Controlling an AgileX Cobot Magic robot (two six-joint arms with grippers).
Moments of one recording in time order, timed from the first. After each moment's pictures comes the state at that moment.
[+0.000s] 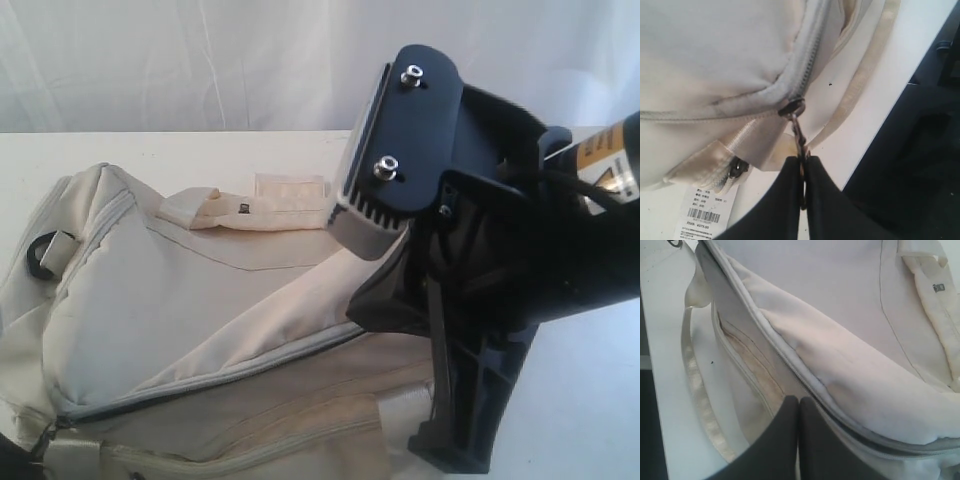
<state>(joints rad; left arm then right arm) -0.34 0.79 -0.58 -0.42 1.07 0.65 0.70 1.09 -1.00 0.21 0.87 -0.54</state>
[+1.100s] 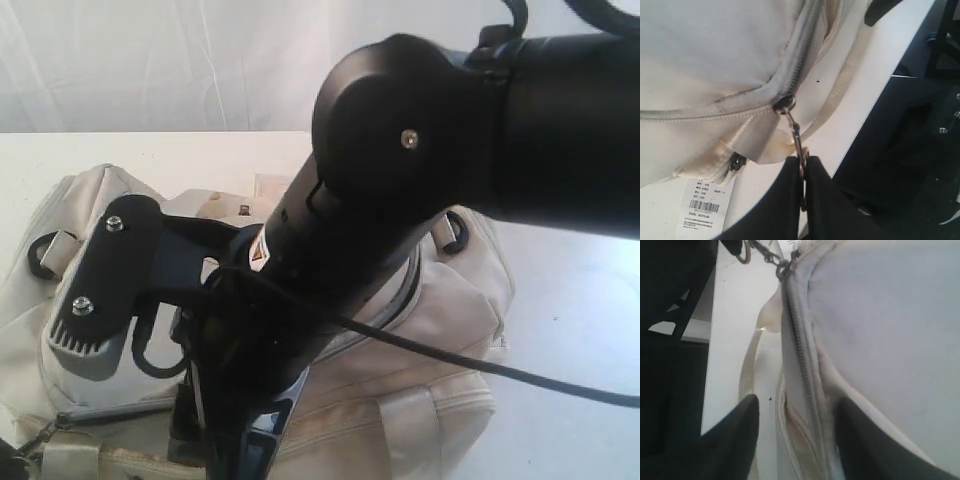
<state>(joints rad) -0.34 0.79 -0.68 -0.41 1.19 0.64 0.85 1.54 -1.22 0.39 0.89 -0.77</state>
